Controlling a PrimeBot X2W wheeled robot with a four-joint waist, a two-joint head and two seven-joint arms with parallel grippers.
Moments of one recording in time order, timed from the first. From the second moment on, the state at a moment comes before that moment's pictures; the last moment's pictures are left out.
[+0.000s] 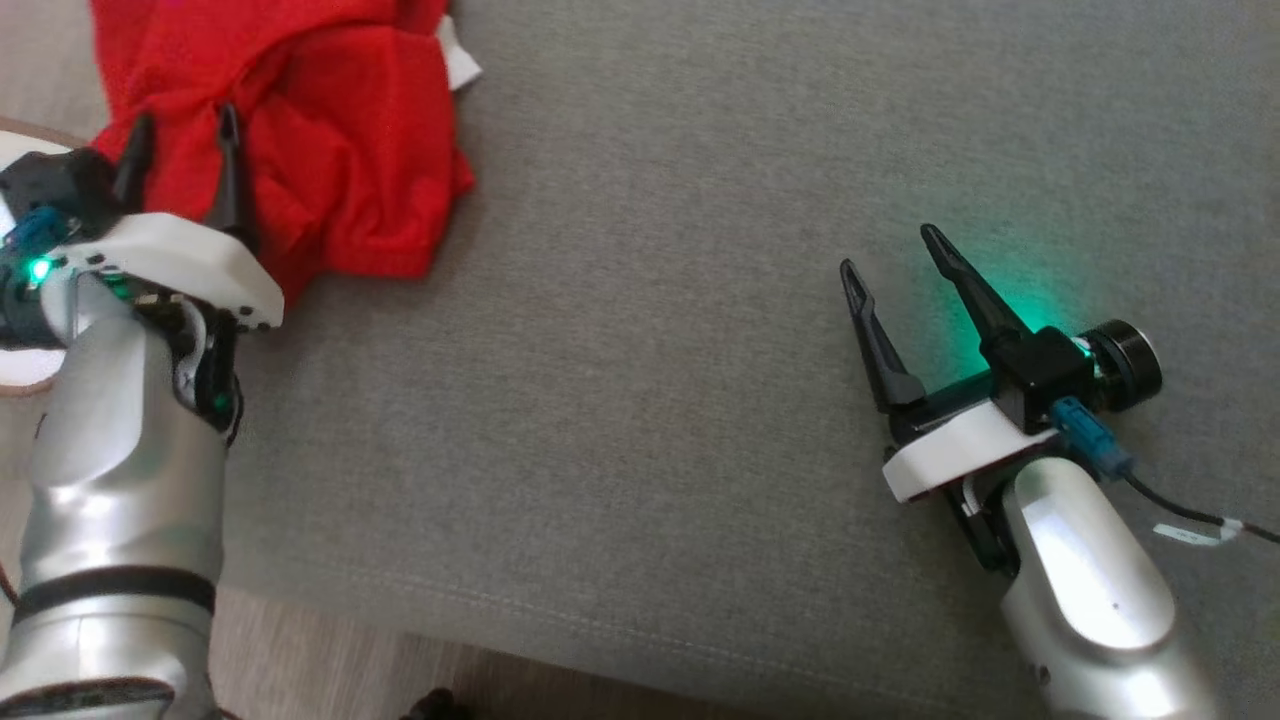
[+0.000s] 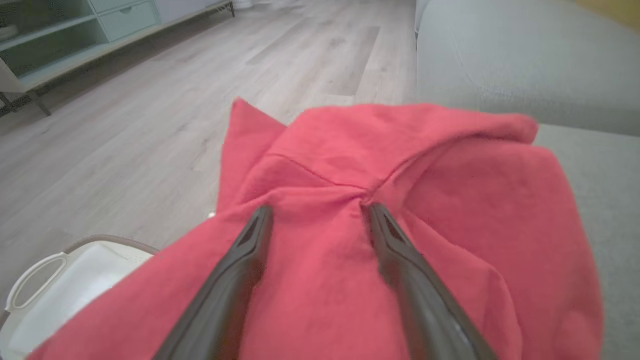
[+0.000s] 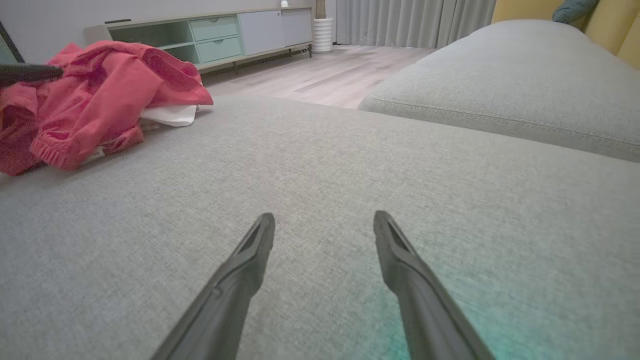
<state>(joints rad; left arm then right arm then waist) -0.75 0.16 0.03 0.86 -0.12 -0.12 -0.26 -0.37 -0.10 0.25 0.39 -0.02 0.12 -0.25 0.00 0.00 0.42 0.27</state>
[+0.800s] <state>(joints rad) -0.93 0.21 -0.05 0.88 -0.09 -0.09 -0.25 -0.37 -0.07 0.22 0.40 0.04 0.12 -0.26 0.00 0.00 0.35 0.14</state>
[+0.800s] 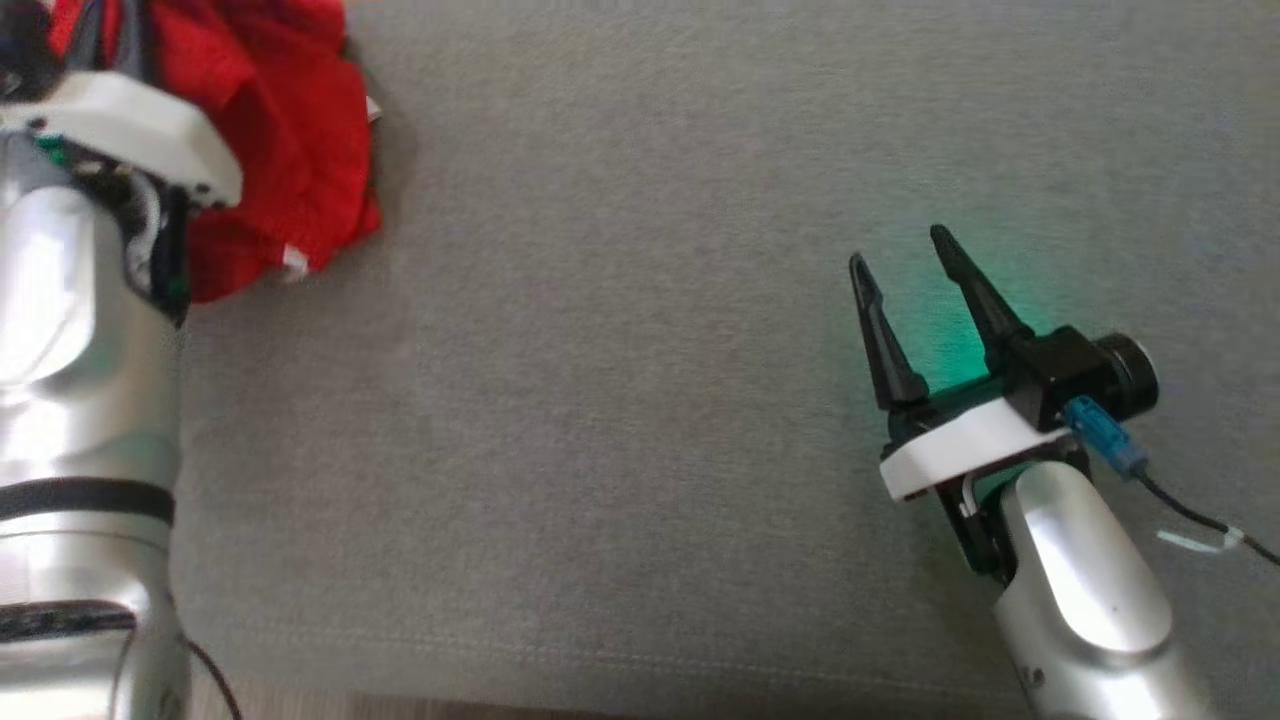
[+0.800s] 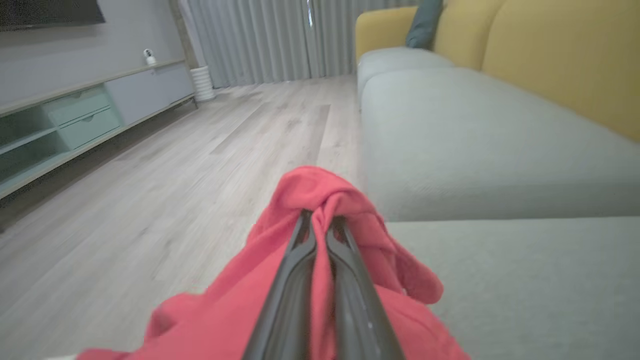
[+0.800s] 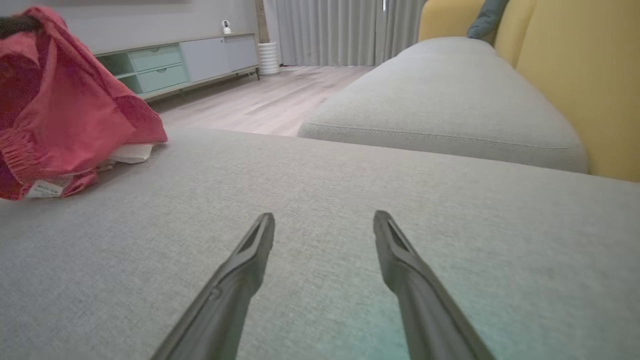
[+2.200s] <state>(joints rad) -0.53 0.04 -0.47 0.54 -0.29 0.06 -0.26 -0.30 -0.06 0.31 0.36 0.19 0.12 -0.26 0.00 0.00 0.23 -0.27</state>
